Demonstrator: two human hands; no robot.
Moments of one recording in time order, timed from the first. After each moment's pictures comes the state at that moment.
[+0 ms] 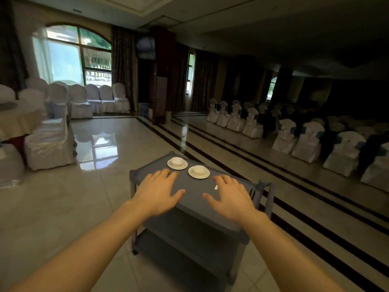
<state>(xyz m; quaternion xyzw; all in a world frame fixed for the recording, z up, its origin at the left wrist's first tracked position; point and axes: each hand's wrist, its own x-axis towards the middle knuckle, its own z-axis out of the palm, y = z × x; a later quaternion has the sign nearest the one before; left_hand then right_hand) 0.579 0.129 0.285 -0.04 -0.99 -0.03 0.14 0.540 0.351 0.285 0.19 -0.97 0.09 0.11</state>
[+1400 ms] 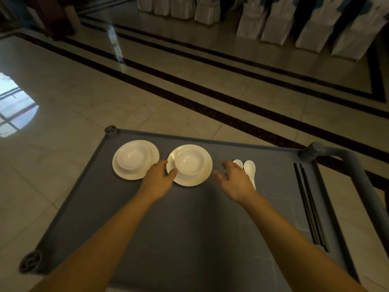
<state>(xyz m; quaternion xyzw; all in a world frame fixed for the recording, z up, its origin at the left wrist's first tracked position) -0.115 0.061 0.056 0.02 -0.92 -0.36 -0.16 -0.065 0.281 0.046 -0.15 -0.93 0.33 -0.09</state>
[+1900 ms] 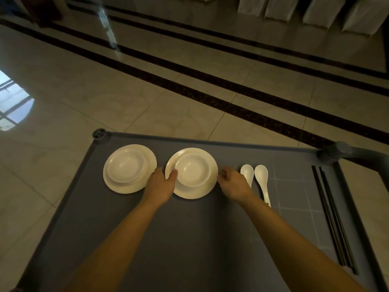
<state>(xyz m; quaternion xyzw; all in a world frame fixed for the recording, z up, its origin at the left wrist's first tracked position) -0.179 0.074 -0.001 0.12 -0.89 -0.38 -0.22 -0.137 0.288 -0.018 -0.21 -0.88 0.39 -0.18</state>
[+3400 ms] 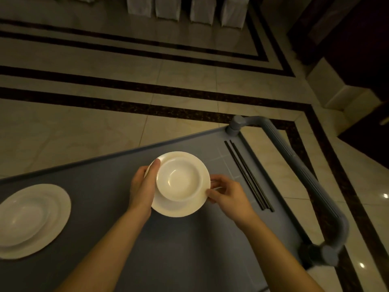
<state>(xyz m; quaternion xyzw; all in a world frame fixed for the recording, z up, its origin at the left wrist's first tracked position) -0.145 0.206 0.000 0.06 -0.73 -0.62 -0.27 0.012 0.362 0.010 -0.35 -0.72 0.60 0.09</state>
